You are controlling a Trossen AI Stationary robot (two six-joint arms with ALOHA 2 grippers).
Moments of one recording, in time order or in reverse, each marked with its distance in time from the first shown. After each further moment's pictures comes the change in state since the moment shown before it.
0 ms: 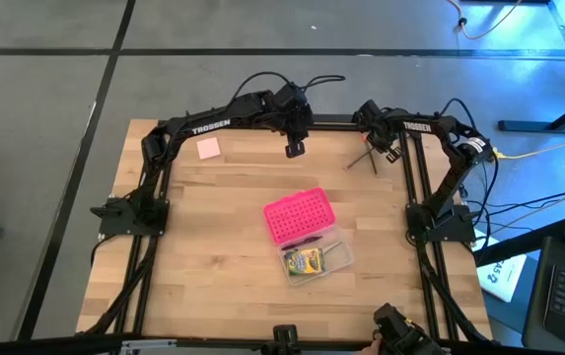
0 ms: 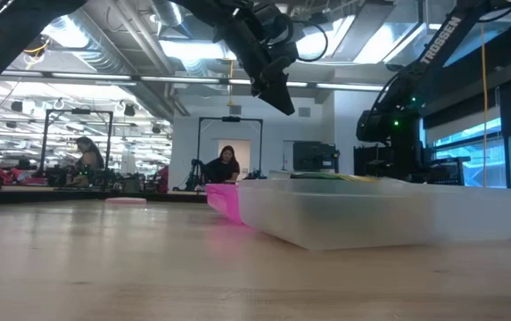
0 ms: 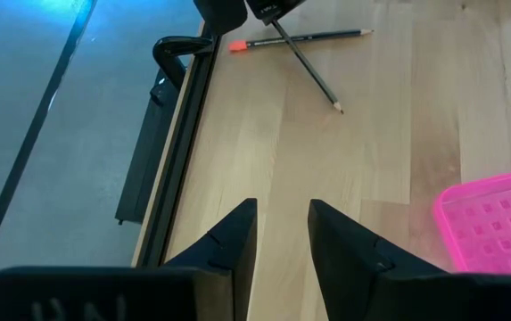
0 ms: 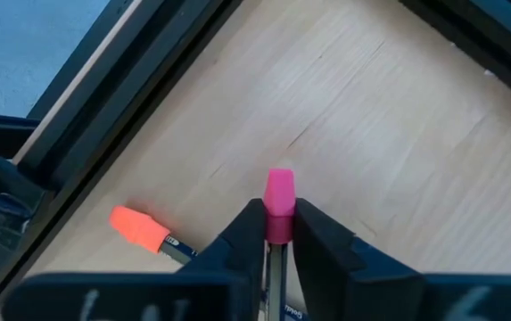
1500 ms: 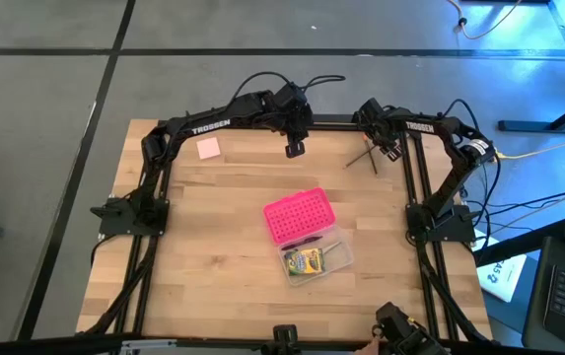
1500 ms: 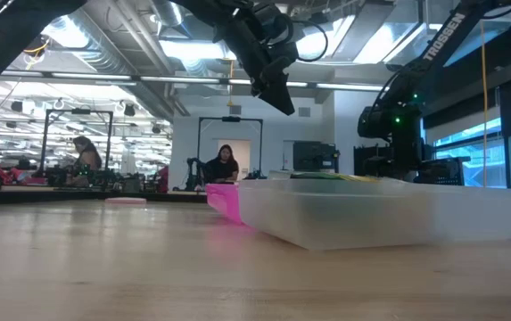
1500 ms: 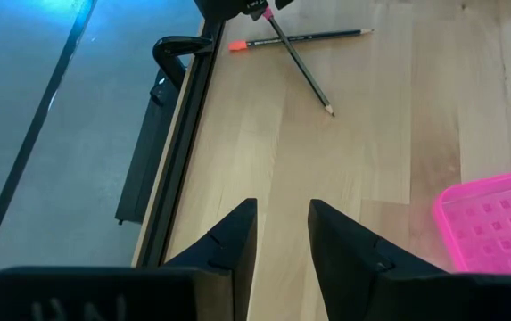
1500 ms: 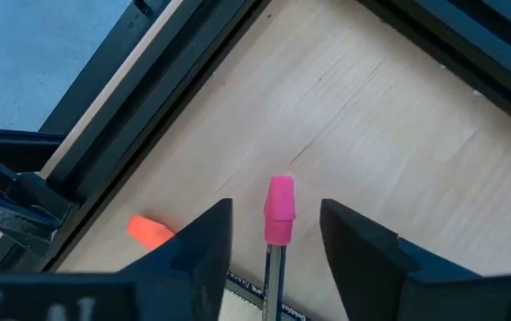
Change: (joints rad) left arm 0.000 0.000 0.000 0.000 0.000 0.000; right arm -0.008 -0.027 0.000 -0.001 0.019 -0.005
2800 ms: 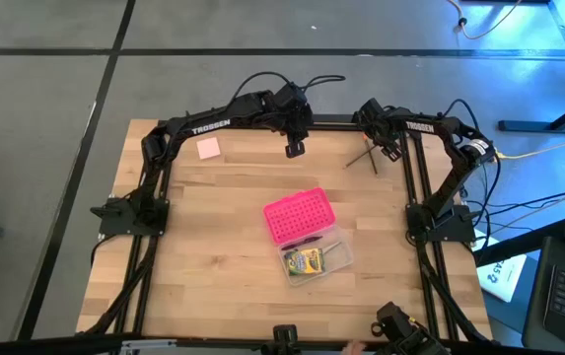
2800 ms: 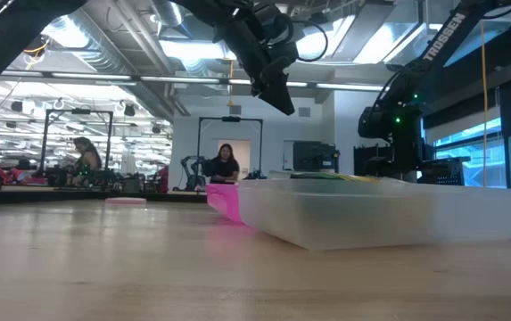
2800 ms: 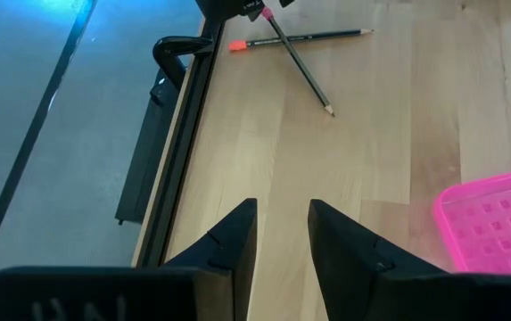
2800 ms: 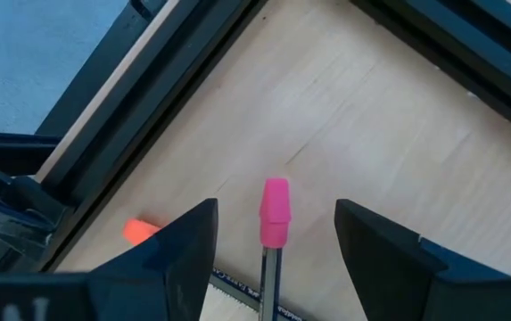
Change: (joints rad) left arm 0.000 0.000 0.000 0.000 0.000 0.000; right arm -0.003 0.000 0.000 -0.006 0.000 0.002
